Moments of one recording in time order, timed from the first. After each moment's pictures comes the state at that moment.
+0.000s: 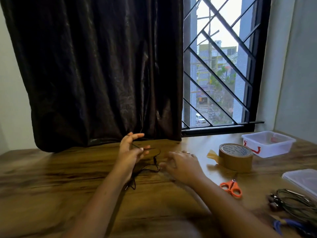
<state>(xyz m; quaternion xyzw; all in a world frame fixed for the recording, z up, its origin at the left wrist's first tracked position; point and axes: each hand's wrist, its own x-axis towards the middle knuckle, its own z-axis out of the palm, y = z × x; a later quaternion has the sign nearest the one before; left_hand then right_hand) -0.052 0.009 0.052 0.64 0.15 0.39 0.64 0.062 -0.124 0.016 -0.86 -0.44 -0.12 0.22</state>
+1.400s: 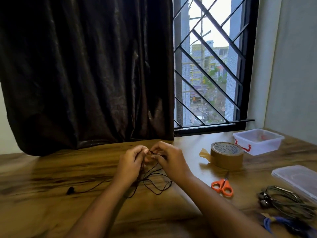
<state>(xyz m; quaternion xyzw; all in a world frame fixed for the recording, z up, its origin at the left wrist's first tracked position) -0.043 -0.005 0.033 0.85 0.12 0.38 0.36 0.061 -0.114 0.021 -0.66 -0.52 -0.11 0.53</state>
